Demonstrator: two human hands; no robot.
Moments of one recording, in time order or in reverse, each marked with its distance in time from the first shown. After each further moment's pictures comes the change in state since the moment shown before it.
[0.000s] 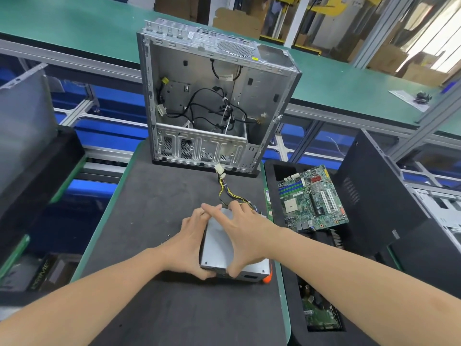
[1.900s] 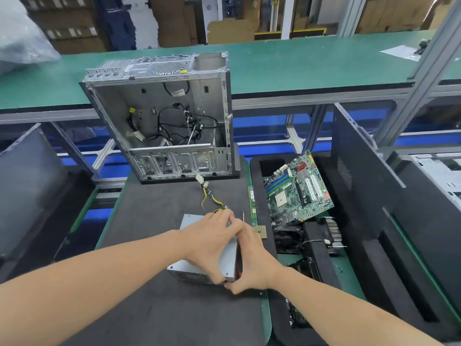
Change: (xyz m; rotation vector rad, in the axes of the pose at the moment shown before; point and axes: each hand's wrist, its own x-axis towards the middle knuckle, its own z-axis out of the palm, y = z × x) left_hand 0.083 0.148 0.014 0.723 -0.368 0.165; right_hand -0.055 0.079 0.143 0.780 0.434 -0.020
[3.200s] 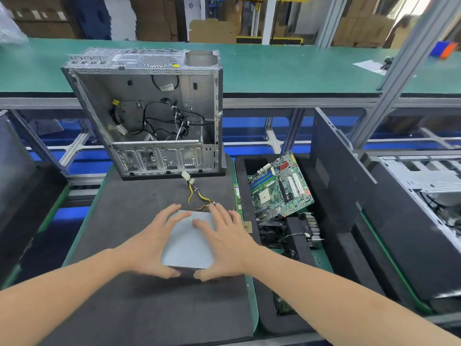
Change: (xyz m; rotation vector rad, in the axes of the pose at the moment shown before) left_hand -0.082 -0.064 0.057 -0.416 0.204 -0.184; right_hand 0.024 -0.064 -0.010 -0.663 -0.068 -0.006
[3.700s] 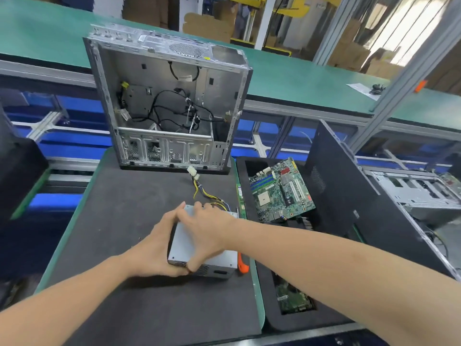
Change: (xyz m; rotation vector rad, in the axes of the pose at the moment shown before) left_hand -0.013 -0.049 0.041 -0.466 0.103 -0.006; right_hand 0.070 -0.067 -0.050 -0.209 -0.357 -0.057
